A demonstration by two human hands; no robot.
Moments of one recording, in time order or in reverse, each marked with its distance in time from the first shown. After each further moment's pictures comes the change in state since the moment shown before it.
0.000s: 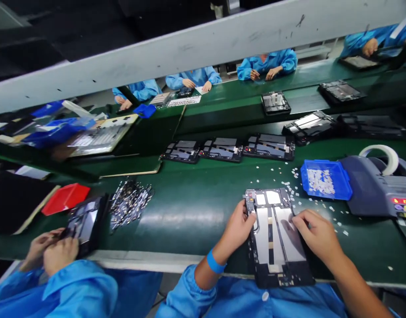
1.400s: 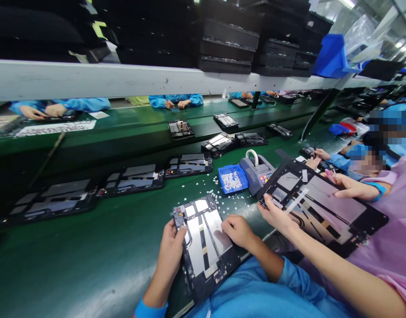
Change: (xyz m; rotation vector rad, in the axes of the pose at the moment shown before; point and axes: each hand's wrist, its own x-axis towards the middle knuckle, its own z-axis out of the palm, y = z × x) left_hand 0.030 0.004 0.018 -0.453 0.078 -0.087; right_hand -0.013 -0.003 0.017 0.105 0.048 0.093
